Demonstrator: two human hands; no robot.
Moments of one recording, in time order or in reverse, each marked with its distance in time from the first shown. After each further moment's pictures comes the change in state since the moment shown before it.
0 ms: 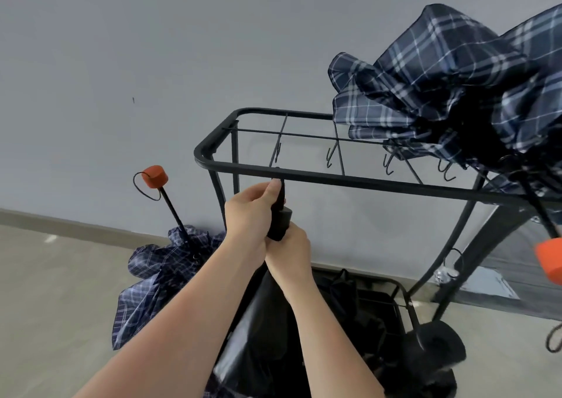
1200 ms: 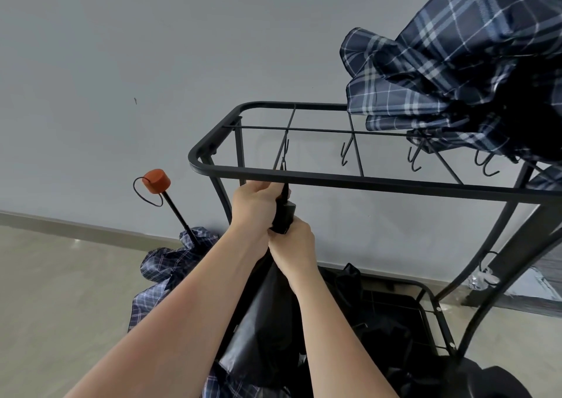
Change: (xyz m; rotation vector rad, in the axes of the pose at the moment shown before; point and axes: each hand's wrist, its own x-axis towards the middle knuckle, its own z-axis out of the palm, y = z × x) left_hand 0.051 -0.009 0.005 0.134 -0.039 0.011; right_hand 0.040 0.010 0.017 0.053 -0.030 0.116
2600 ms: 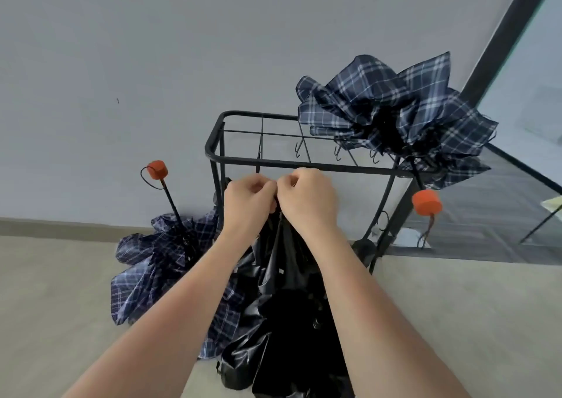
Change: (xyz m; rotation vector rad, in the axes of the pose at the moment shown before) left_hand -0.131 0.046 -0.048 0.200 -0.210 0.351; right_hand -0.141 -0.126 -0.072 -0.605 0.398 -0.192
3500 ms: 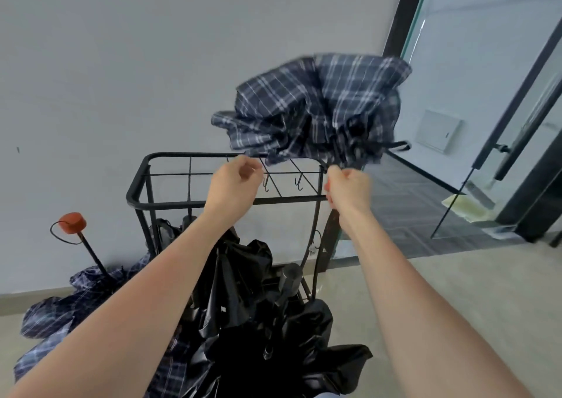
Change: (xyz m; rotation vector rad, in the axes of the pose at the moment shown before) left_hand 0.037 0.084 0.067 0.134 -0.224 0.264; right_hand 0.060 0.093 -0.137 0.493 0.363 0.367
